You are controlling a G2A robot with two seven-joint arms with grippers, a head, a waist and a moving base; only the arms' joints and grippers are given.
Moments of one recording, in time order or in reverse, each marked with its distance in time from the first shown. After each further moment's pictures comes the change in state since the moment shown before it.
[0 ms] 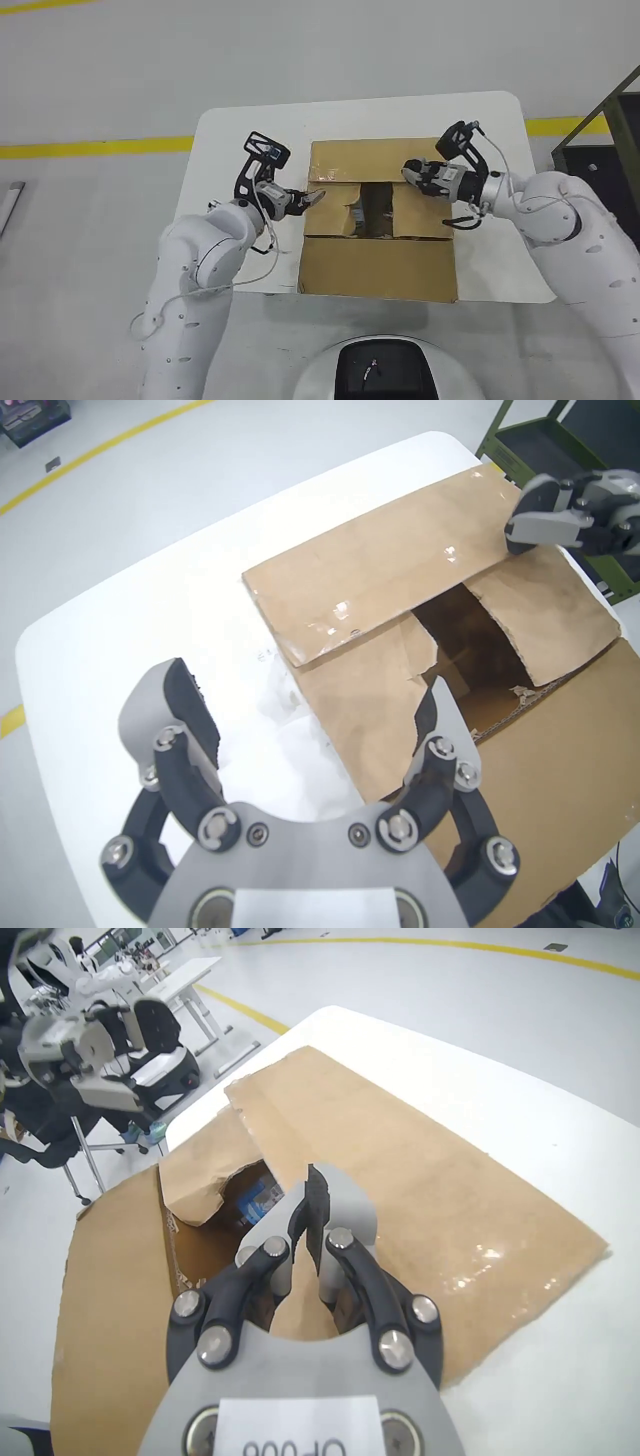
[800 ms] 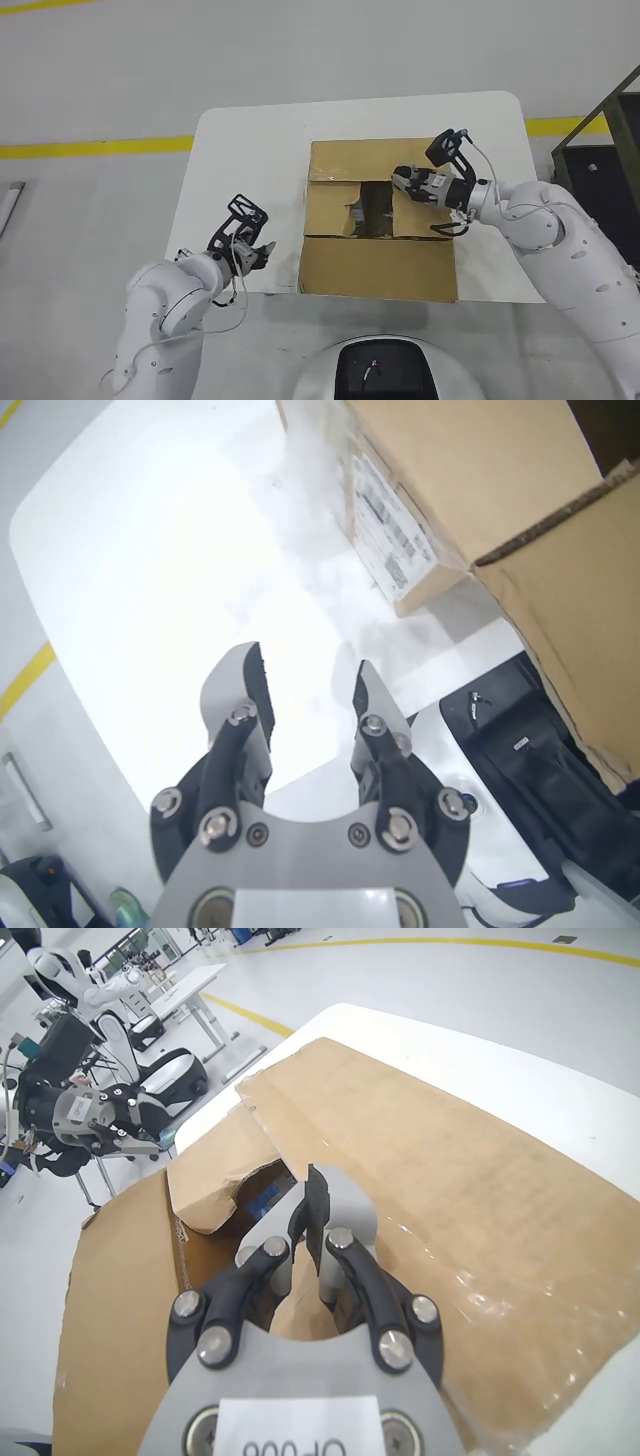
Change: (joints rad) left arm 0.271 0.071 -0.185 -0.108 0.016 -0.291 -0.193; right arm 0.003 -0.006 -0.056 0.013 0.023 0.037 -0.058
